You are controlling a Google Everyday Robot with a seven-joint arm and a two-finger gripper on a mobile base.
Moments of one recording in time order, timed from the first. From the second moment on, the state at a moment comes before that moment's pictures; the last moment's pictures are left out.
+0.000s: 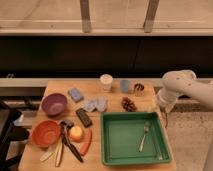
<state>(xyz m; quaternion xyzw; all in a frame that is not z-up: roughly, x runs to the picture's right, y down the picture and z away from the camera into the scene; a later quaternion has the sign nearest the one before) 0.313 0.122 0.790 -0.23 0.20 0.68 0.66</state>
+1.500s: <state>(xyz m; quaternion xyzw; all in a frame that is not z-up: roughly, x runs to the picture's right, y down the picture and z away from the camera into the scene) 0.313 0.122 0.790 -0.23 0.20 0.68 0.66</state>
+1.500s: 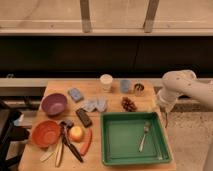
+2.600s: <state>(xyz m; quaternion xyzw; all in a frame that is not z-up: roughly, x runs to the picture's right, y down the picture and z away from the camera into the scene) 0.254 0.177 0.764 -0.23 0.27 0.64 0.69</state>
